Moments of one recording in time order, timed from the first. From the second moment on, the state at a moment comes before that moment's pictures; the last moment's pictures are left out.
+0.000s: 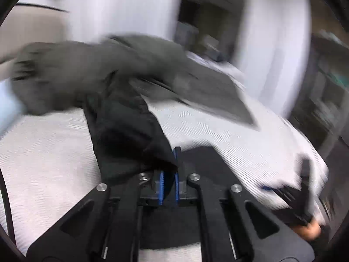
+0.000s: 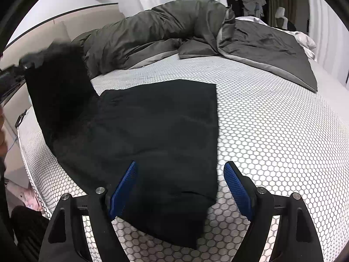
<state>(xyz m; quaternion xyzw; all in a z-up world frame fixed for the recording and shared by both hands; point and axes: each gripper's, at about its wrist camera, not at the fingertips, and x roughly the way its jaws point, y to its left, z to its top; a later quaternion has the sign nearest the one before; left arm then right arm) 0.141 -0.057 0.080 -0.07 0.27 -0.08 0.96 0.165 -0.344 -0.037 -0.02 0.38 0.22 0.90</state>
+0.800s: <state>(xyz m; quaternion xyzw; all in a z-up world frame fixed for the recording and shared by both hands) 0.184 0.092 -0.063 -0.18 0.36 0.02 0.92 0.192 -0.341 -0.049 0.14 0.44 0.31 0.83</state>
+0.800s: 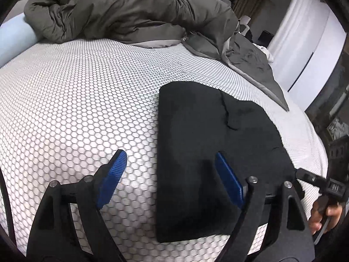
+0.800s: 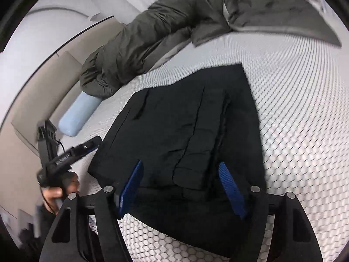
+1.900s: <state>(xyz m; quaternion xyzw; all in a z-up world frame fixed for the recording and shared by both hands) 0.145 -0.001 -0.034 -0.02 0.33 -0.03 0.94 0.163 -0.368 -0.033 0.07 0.42 0.23 0.87</state>
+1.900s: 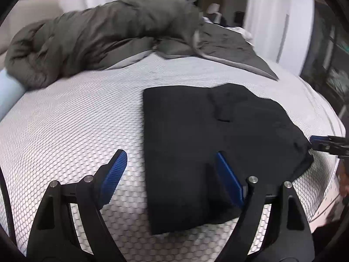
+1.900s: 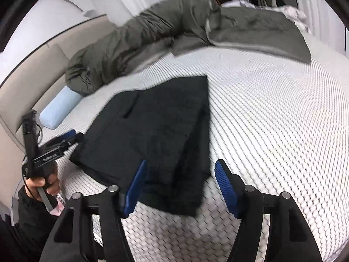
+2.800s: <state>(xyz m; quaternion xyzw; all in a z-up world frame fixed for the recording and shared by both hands) 0.084 -0.250 -0.054 0.16 0.33 -0.21 0.91 0.135 -0.426 -0.067 0.19 0.46 0.28 0.82</state>
